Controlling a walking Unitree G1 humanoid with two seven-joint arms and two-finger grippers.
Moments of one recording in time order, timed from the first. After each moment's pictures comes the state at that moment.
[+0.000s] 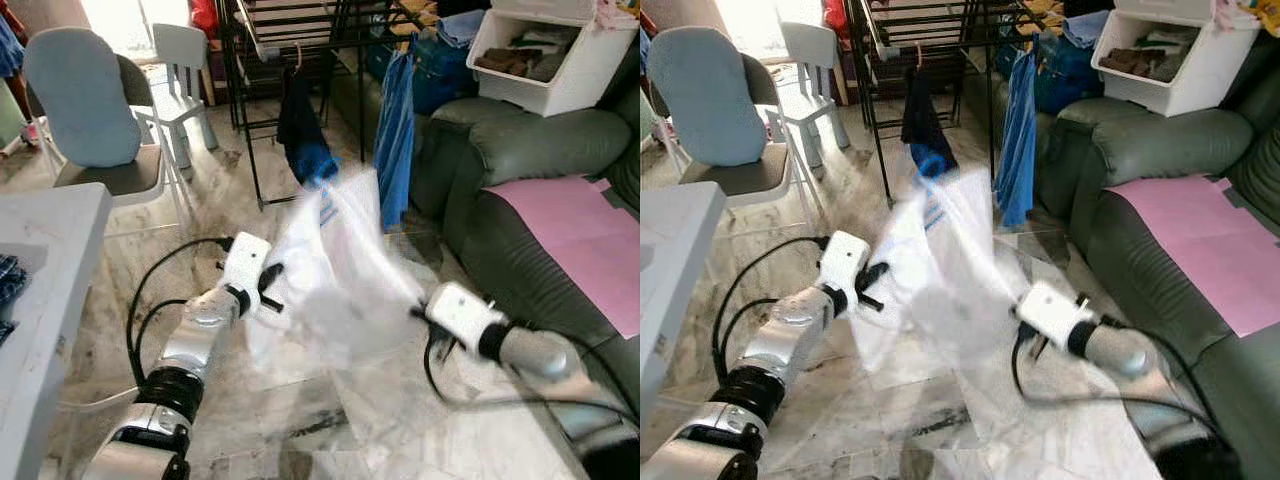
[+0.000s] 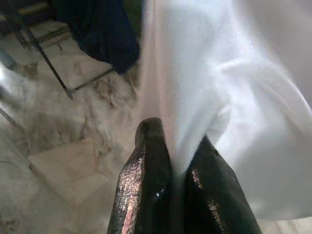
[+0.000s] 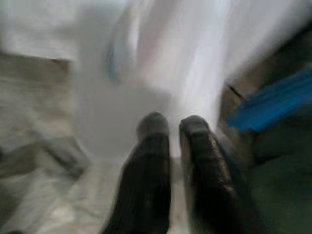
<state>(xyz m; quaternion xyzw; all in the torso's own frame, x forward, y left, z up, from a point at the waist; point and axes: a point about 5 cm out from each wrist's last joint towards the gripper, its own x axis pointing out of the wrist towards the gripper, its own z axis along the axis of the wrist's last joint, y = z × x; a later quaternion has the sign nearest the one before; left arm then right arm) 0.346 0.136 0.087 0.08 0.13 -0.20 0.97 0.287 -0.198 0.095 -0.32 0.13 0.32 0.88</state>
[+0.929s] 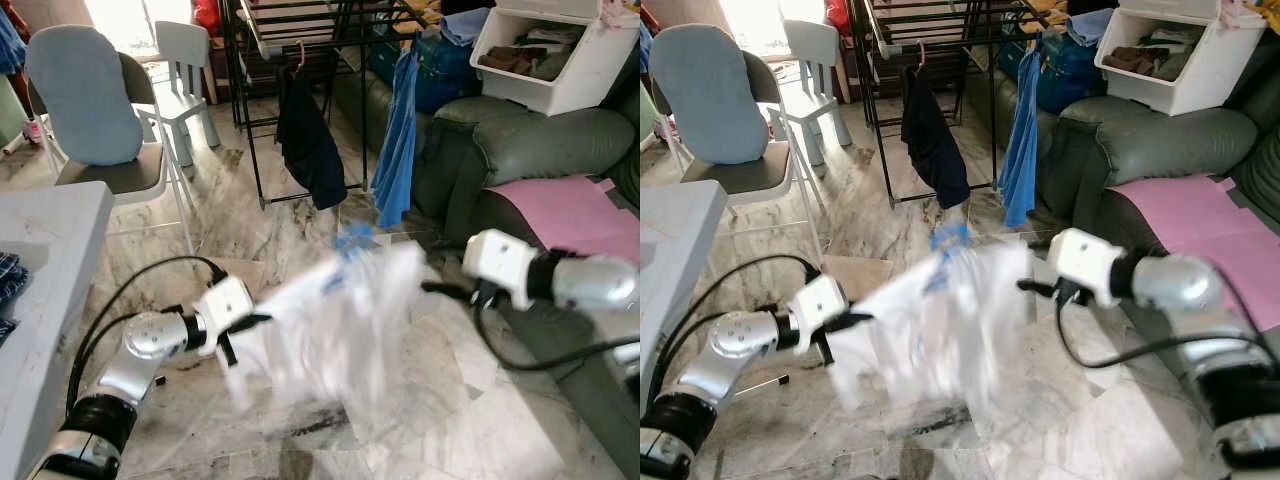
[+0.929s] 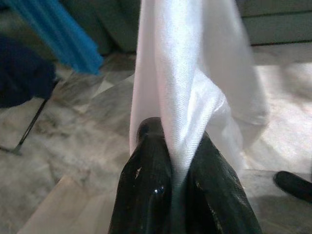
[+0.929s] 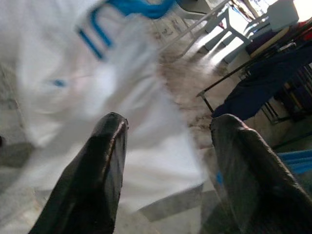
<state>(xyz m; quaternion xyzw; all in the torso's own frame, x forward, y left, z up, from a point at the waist) 0.299 0.176 0.073 0.25 0.10 -0.47 0.84 0.316 -0.224 0.177 -0.38 0.05 0.47 0.80</state>
